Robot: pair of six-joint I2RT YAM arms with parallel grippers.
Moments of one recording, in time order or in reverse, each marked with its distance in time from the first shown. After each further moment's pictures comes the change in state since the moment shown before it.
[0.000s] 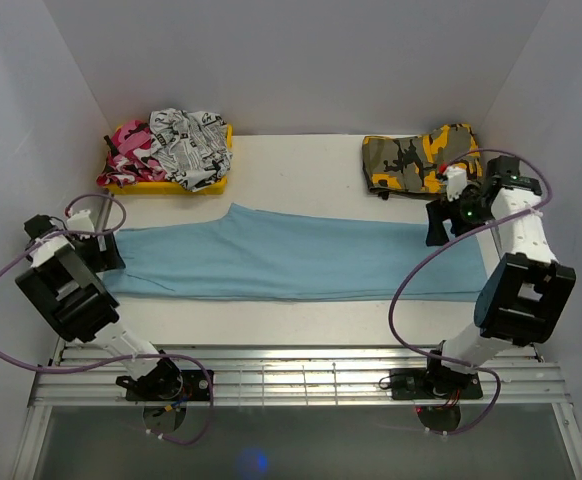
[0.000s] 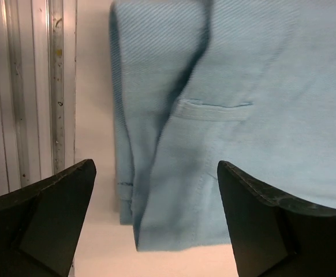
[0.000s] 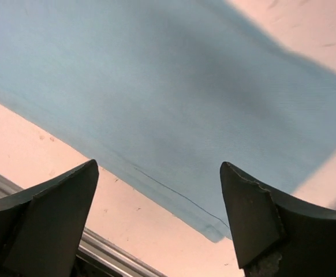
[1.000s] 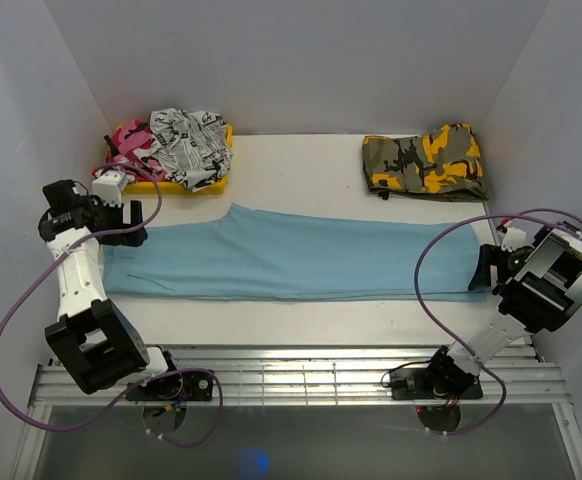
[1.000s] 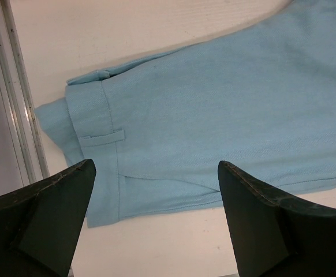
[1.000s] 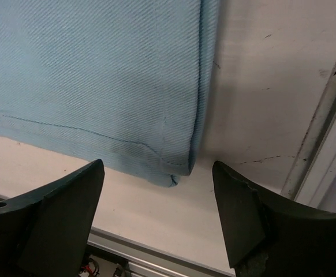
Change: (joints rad) left arm -0.256 -0.411 0.044 -0.174 0.055 0.013; right arm -0.505 0.163 -0.158 0.084 0.048 -0.014
